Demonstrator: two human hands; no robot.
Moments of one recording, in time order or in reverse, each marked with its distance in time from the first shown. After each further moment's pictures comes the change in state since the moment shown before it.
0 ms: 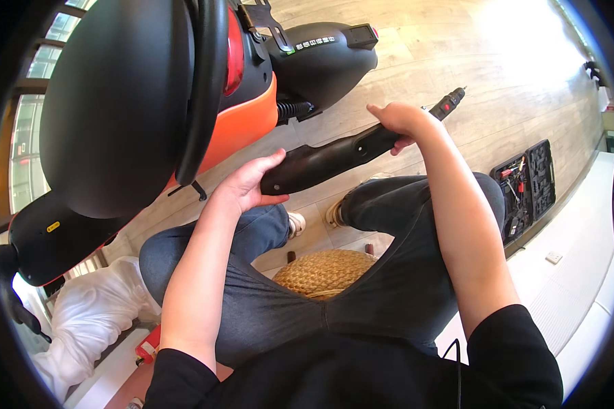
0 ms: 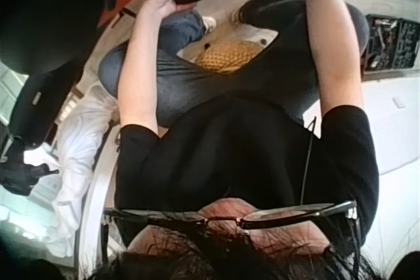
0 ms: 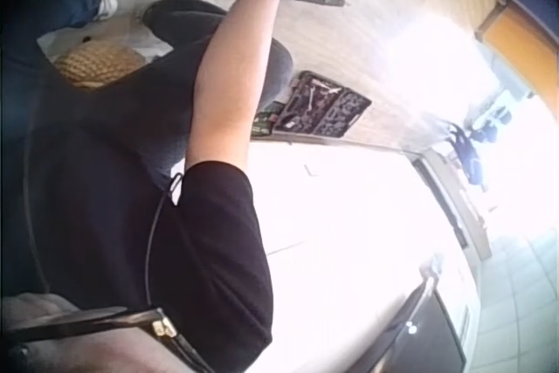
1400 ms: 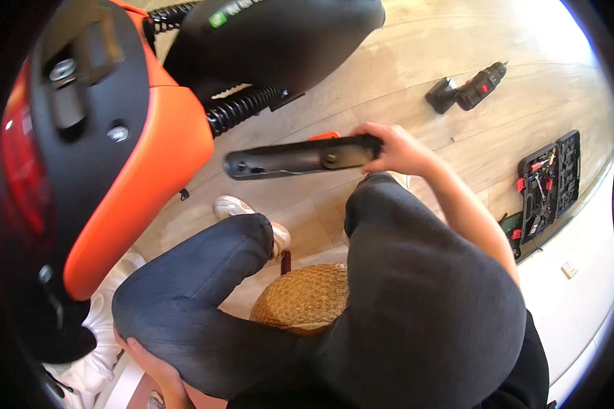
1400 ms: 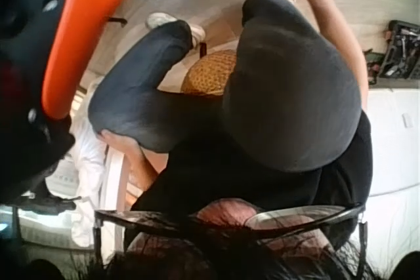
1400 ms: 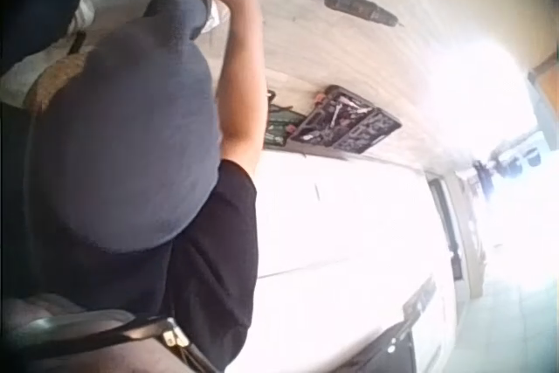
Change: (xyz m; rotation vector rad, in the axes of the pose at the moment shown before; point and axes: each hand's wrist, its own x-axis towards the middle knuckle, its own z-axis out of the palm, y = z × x) left_hand -0.199 -0.154 -0.059 0.452 1.371 0.545; right_hand 0.141 0.110 0.082 0.178 -0.019 -0.911
